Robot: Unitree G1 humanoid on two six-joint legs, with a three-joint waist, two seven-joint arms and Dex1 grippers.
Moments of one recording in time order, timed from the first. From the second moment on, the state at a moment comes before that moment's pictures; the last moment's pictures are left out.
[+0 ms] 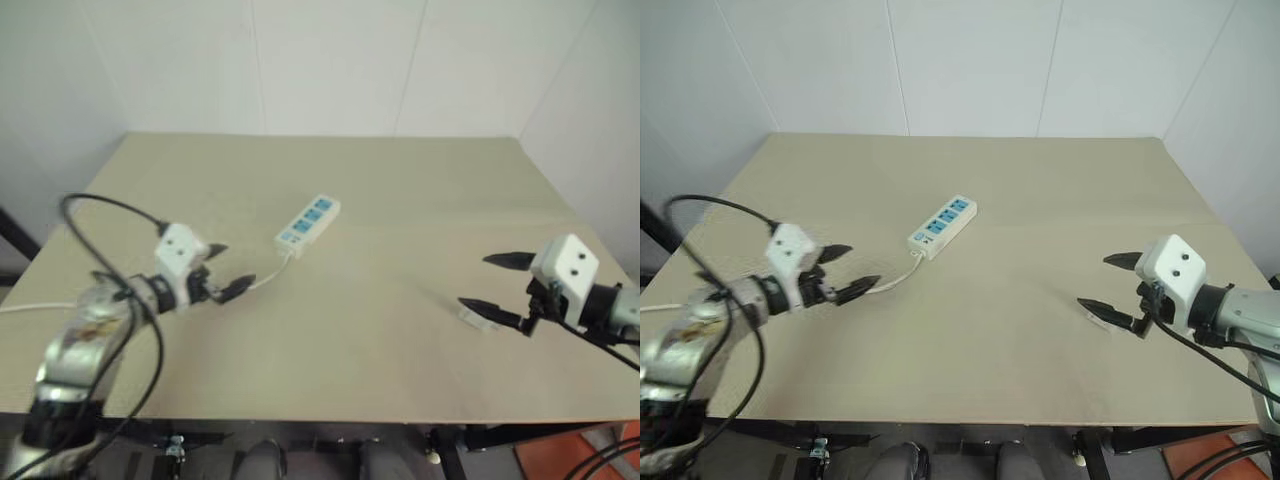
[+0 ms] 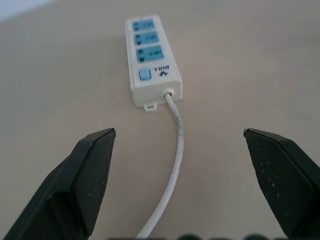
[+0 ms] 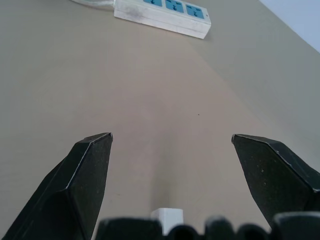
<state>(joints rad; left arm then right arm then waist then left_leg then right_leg) -0.44 0.64 0.01 -0.16 -0.37 0.74 -0.64 -0.10 -0.93 -0.35 -0.33 0.35 0.38 1.01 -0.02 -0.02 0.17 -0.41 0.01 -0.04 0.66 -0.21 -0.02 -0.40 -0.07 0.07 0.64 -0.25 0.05</state>
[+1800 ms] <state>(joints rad) -0.39 0.50 0.01 0.17 -0.37 0.01 -1.15 -0.10 -0.93 -0.32 -0.41 0.40 0.38 0.98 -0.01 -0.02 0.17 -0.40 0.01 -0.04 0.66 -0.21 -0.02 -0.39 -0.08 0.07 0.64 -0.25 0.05</state>
